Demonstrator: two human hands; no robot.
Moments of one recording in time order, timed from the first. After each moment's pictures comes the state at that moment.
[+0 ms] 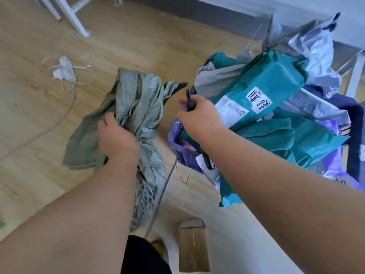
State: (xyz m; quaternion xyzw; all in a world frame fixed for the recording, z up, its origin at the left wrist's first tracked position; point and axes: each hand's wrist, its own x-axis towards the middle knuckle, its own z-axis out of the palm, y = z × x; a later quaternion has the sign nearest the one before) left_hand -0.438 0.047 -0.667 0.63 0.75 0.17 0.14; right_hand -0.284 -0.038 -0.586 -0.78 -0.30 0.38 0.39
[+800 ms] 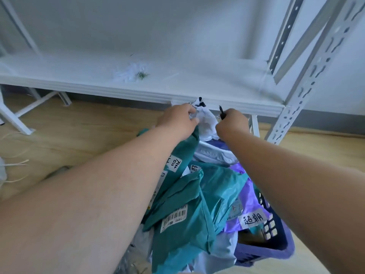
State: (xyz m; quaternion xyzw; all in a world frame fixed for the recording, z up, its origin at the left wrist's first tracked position) left_hand -0.139 -0.028 -0.527 0.92 0.29 0.13 0.23; right_hand -0.043 -0.137 -0.539 -0.93 -0.18 0.08 0.32
